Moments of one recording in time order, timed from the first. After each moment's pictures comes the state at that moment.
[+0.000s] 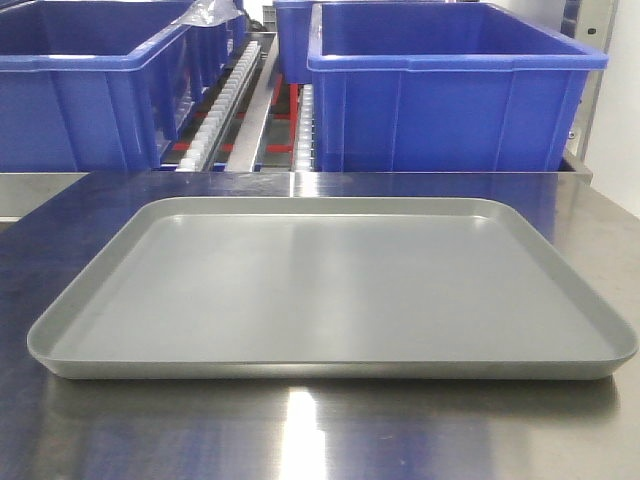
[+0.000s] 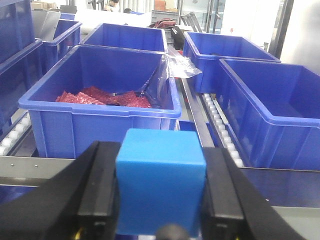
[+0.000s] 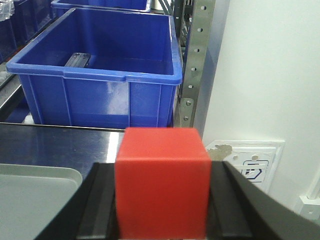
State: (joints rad) left arm -0.08 0.30 -0.41 -0.09 0.16 0.00; right arm -0.01 0.38 -0.35 -0.03 0.10 0.04
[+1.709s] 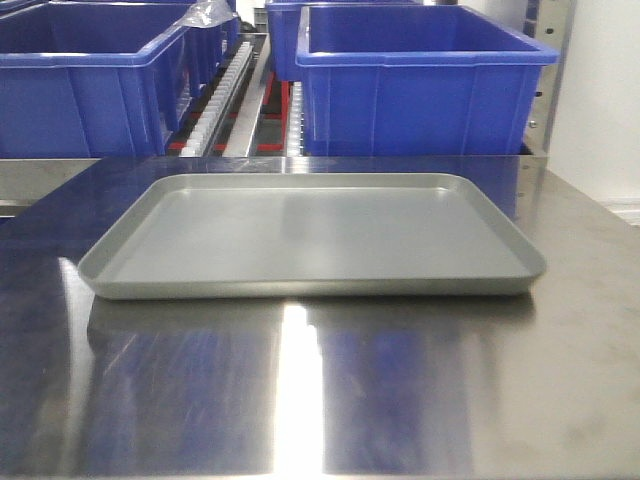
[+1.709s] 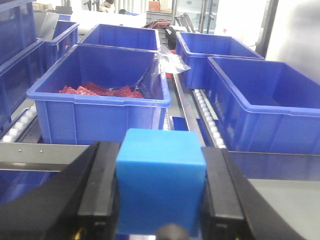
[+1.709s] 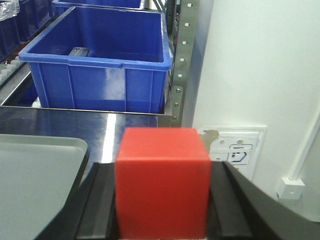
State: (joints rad) left arm -0.08 0.30 -0.41 -0.09 0.16 0.00; right arm -0.01 0.38 -0.35 -0.03 0.10 0.04
